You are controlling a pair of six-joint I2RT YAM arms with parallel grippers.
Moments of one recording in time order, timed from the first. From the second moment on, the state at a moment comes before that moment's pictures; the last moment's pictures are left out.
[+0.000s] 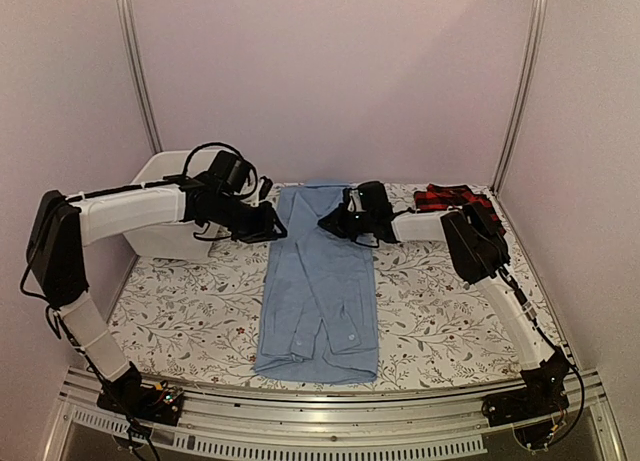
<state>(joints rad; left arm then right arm) -0.56 1.72 1.30 -0.44 0.28 -0.52 0.57 2.68 2.03 0.19 -0.47 0.91</state>
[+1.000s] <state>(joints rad) -0.70 1.44 0.80 -0.27 0.30 -0.68 0.69 1.91 1.23 0.11 -0.37 0.78</state>
